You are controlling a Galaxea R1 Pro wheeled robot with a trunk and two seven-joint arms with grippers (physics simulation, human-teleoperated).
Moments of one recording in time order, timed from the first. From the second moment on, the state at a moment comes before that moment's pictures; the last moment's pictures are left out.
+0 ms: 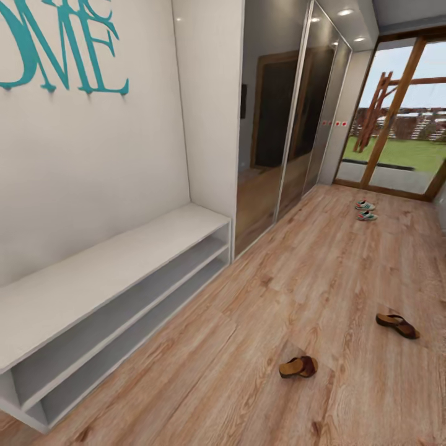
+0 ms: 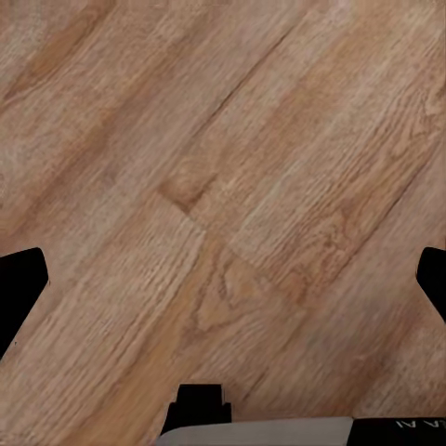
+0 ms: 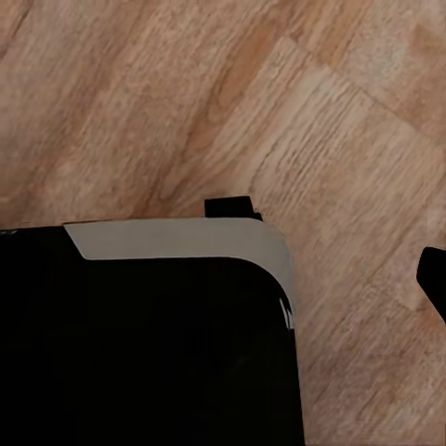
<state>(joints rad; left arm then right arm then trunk) 0.00 0.00 0.01 -0.56 0.00 -0.22 0.00 0.00 0.00 -0.08 -0.26 -0.01 -0.24 0.00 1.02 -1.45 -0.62</state>
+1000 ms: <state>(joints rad) 0.00 0.00 0.01 -0.56 0.00 -0.22 0.00 0.00 0.00 -0.08 -0.26 -0.01 -0.24 0.00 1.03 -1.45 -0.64</state>
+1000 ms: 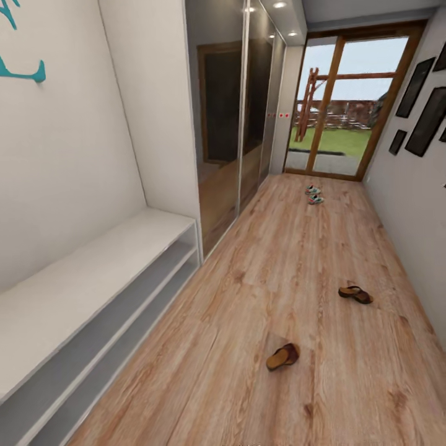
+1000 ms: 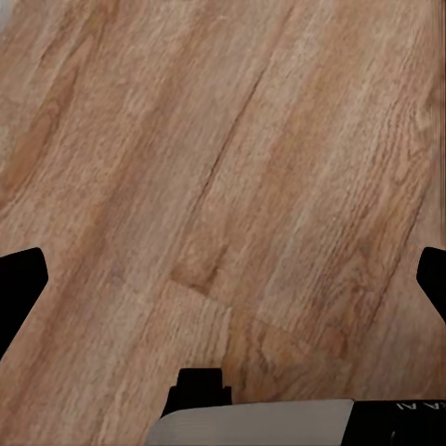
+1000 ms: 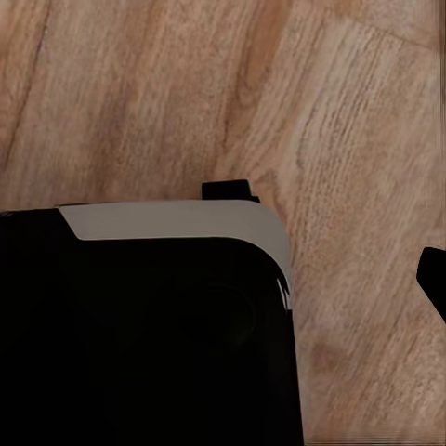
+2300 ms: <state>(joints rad) -0.01 0.00 0.01 -0.86 0.00 -0.22 0.00 0.00 0.00 -0.08 -0.39 -0.01 -0.23 0.00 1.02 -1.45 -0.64</state>
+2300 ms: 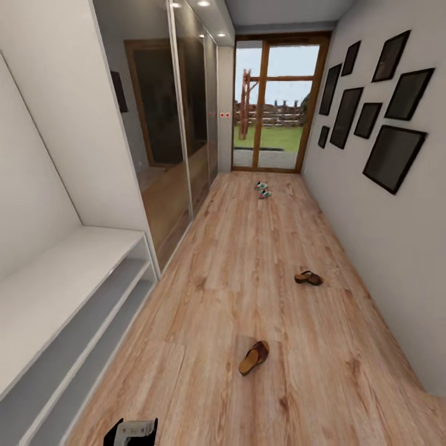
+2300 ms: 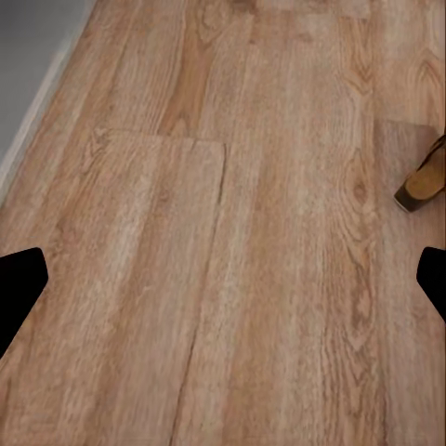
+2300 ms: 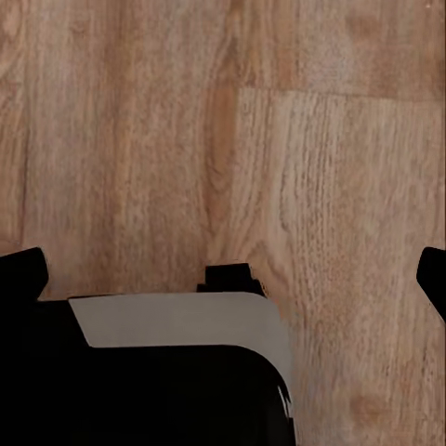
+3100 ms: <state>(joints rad) -0.01 0.00 0.00 -0.86 0.00 -0.22 0.00 0.00 0.00 -0.08 -0.40 -0.01 -0.24 0.00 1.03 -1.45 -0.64</state>
